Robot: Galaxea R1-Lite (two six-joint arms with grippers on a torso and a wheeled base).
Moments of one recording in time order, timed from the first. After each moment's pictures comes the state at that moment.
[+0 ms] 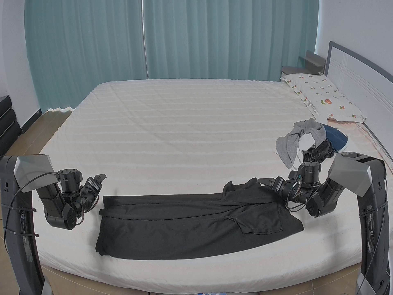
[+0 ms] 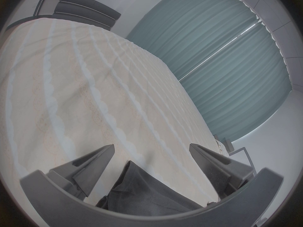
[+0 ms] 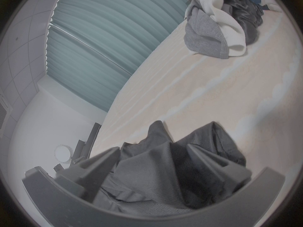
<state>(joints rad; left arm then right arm) 0.10 2.41 -0.74 -1.23 -0.07 -0.91 0.11 2.58 -1.08 -1.06 0.45 0.69</state>
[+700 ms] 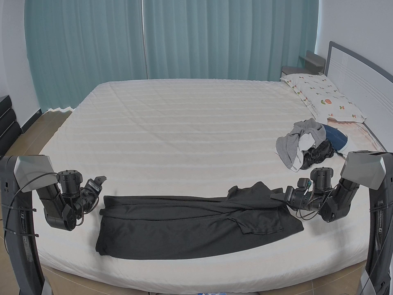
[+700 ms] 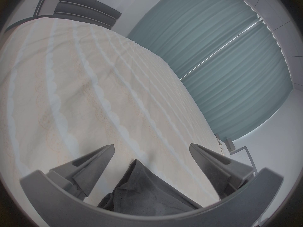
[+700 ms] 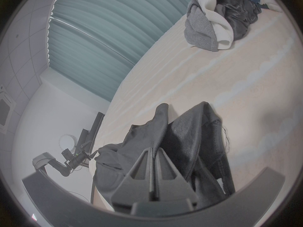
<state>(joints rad) 0.10 2.41 -0.73 -1.23 -0.07 -0.91 0.06 2.46 -0.84 -1.08 0.59 0.57</state>
